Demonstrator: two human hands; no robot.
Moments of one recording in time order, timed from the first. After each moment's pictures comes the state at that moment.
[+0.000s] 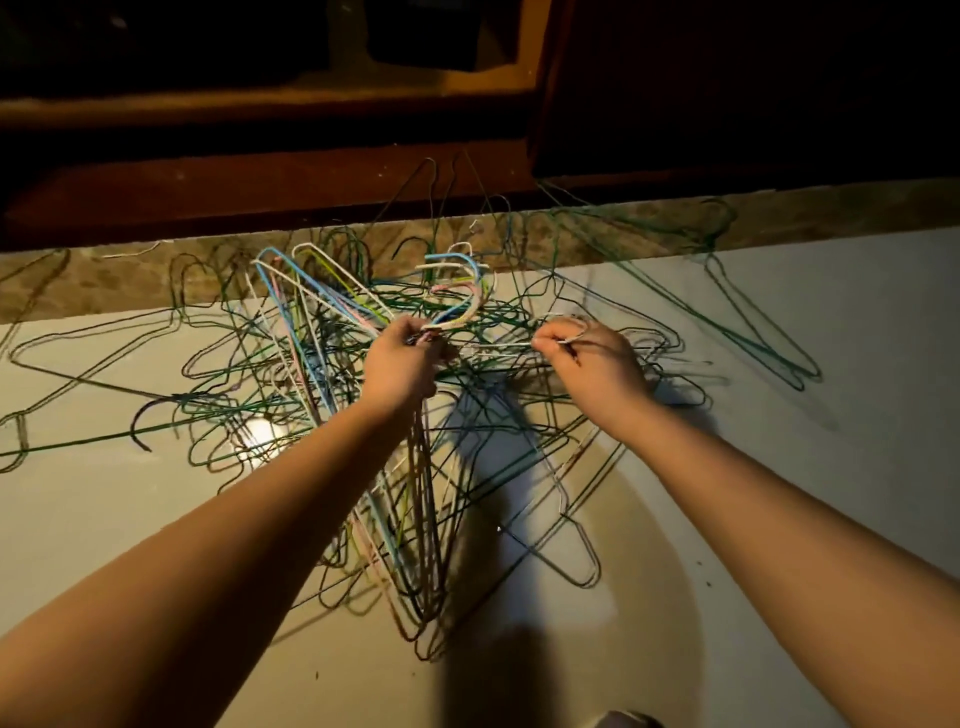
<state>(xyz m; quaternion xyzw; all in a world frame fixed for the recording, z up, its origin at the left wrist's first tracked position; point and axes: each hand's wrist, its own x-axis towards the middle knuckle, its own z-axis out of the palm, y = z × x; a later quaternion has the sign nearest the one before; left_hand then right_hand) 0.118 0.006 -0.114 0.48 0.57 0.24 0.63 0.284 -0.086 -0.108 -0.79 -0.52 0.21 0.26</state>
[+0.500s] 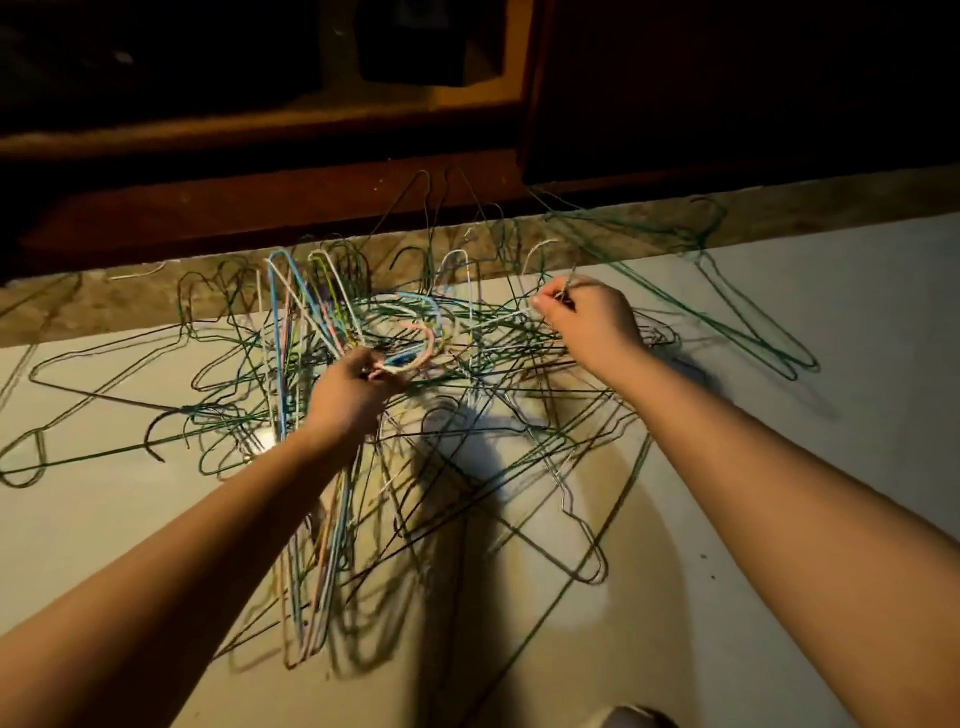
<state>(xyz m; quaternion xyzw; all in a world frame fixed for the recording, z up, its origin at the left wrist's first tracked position) 0.067 0.003 -0.097 0.57 0.58 0.14 0.56 0.297 -0.055 -0.090 -0.83 -0.46 0.19 0.26</state>
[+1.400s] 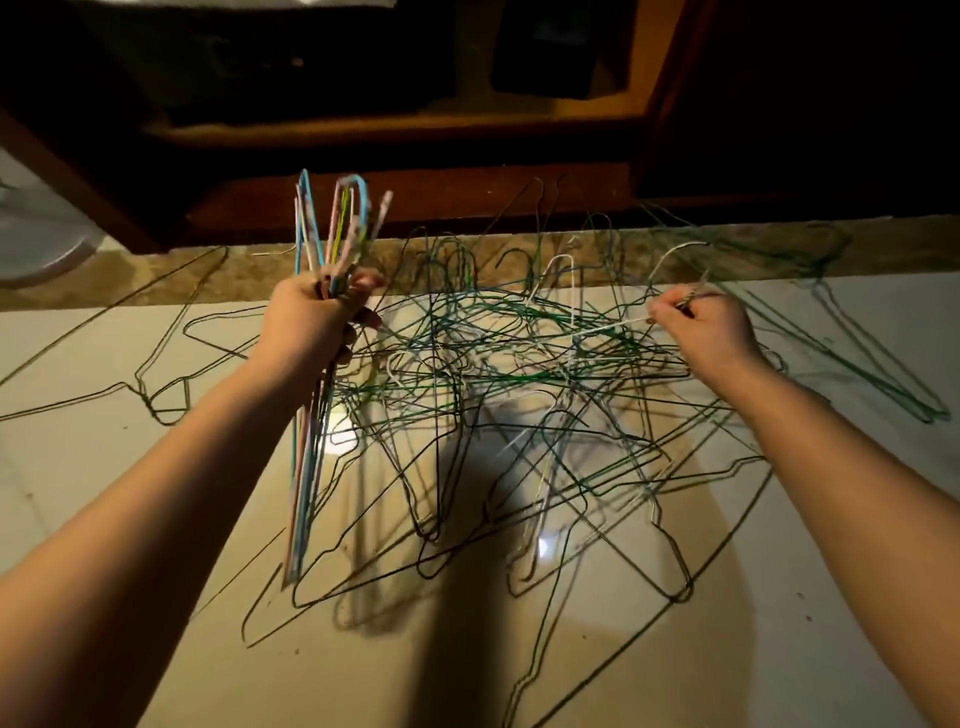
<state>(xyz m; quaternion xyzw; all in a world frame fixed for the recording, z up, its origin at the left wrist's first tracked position) -0.025 0.052 -0.026 0.56 0.59 0.29 0.51 0.285 -0.053 -0.084 -0.82 -0.45 0.20 0.30</state>
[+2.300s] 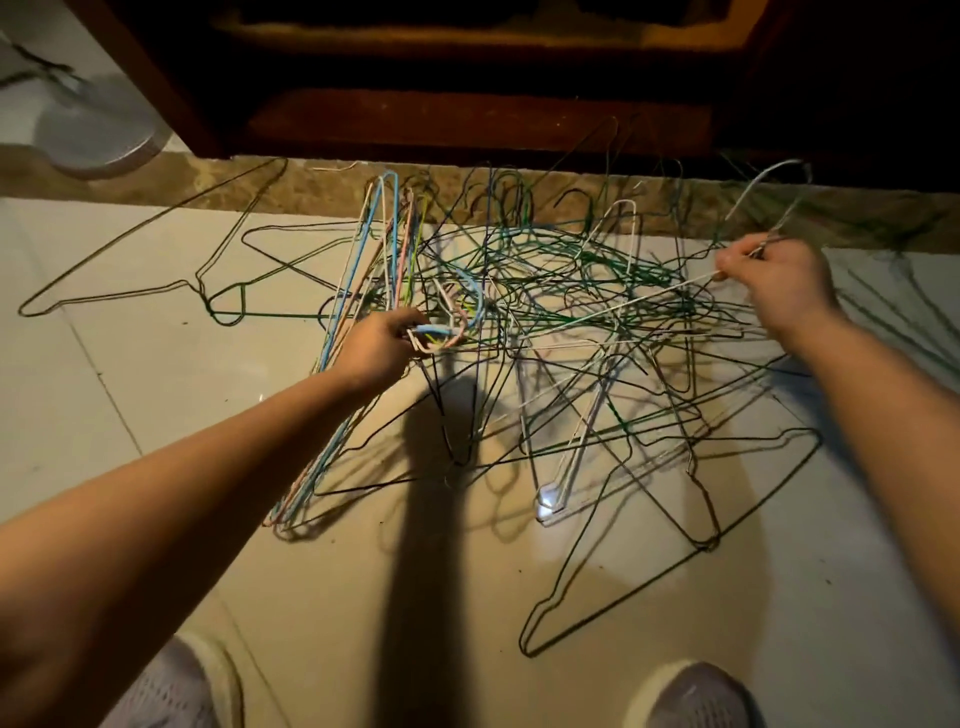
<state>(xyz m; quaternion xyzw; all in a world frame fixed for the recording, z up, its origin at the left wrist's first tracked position) -0.068 0.005 -0.112 0.67 0.62 0.09 0.39 0.277 -0.057 -0.079 -0.79 -0.43 0.26 0.35</state>
